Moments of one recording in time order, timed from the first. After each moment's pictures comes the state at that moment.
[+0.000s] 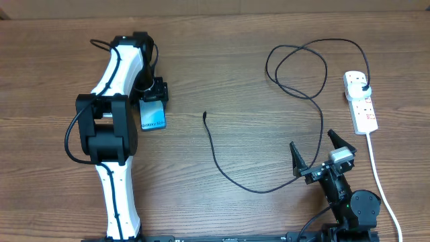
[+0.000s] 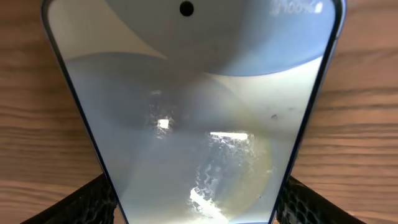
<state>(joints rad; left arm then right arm) -0.05 2.38 2.00 -1.32 0.00 -0.21 0.00 0.01 0.02 -0.01 -0.32 -0.07</state>
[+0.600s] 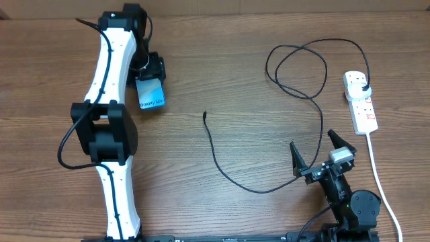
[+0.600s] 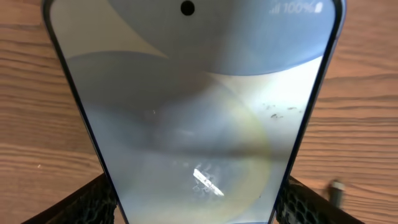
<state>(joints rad) -0.05 2.38 2.32 -1.49 0.03 -0.26 0.00 0.01 0.02 -0.01 -0.32 -0.07</state>
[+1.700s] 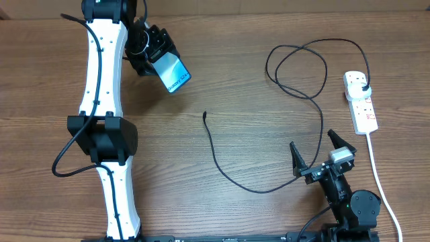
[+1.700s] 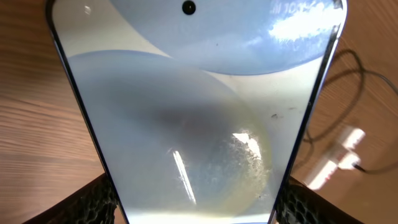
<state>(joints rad) -0.05 2.38 2.61 -1.64 0.43 -0.60 0.00 0.01 0.02 -0.01 -0.32 -0.07</state>
